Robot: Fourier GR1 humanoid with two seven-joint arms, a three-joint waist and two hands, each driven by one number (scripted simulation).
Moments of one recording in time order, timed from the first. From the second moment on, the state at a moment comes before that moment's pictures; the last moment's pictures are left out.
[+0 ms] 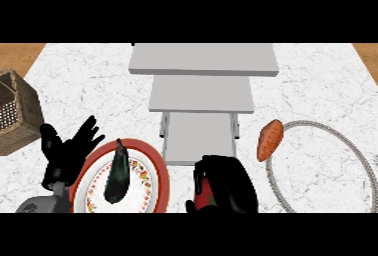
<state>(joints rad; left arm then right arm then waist) -0.06 0.21 0.04 -1.37 0.16 0.01 0.30 -0.13 -0.05 0.69 -1.74 0.82 0.03 0.64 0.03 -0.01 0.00</state>
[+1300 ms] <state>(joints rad) -0.05 0.19 0.04 -1.39 0.13 0.03 0.30 -0.86 -0.02 0.59 -2.05 0.95 0.10 1.21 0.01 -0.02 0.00</state>
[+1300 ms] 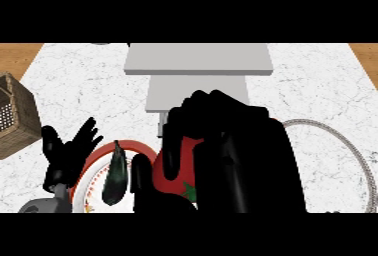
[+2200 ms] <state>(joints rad) -0.05 0.20 0.06 -1.39 0.15 0.01 0.30 -1.27 -0.02 0.17 -1.58 0.74 0.24 1.08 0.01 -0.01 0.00</state>
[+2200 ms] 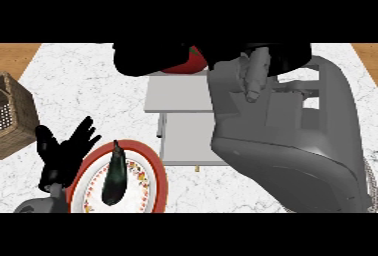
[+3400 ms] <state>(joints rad) -0.05 0.18 0.07 -1.38 0.12 0.01 0.30 -1.28 -0.02 0.09 -1.33 0.82 0.20 0.91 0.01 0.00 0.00</state>
